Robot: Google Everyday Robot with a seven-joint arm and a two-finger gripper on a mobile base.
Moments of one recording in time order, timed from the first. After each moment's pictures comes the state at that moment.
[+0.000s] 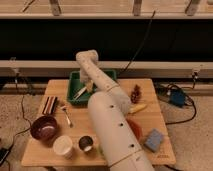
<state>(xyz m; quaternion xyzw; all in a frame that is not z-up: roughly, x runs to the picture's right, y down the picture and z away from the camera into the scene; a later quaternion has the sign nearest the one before) -0.129 -0.009 1.022 -0.30 -0.17 -0.27 0.90</state>
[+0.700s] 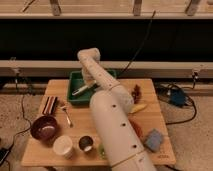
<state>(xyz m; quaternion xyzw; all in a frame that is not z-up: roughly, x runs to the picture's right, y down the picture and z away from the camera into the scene) -0.105 -0.022 1.006 -0.29 -0.16 -0.28 0.90</state>
